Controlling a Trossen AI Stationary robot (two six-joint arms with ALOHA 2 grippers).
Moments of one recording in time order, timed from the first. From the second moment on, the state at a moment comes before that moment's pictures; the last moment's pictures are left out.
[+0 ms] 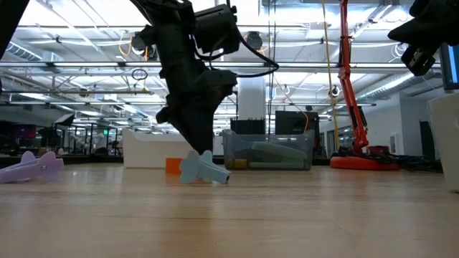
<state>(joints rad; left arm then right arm) 0.02 1.88 1.26 -0.58 0.00 -0.60 0.30 0.02 0.42 -0.58 0.31 0.56</state>
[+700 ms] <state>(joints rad) 0.02 1.86 1.26 -0.66 -0.08 -0.65 0.30 0.02 0.42 -0.58 0.31 0.56</state>
